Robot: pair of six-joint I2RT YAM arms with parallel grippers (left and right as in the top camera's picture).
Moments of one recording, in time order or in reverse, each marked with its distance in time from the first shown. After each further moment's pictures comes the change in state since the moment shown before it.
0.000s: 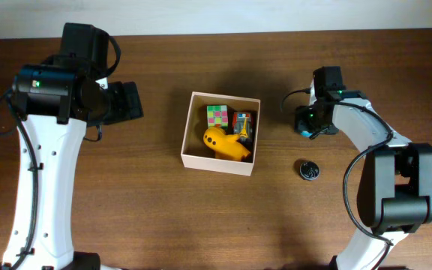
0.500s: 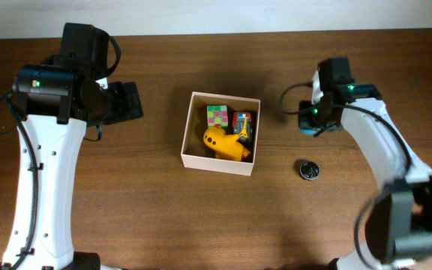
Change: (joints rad) left arm 0.000 0.000 0.000 0.000 0.000 0.000; right arm 0.074 -0.234 0.091 -0.224 -0.072 0.031
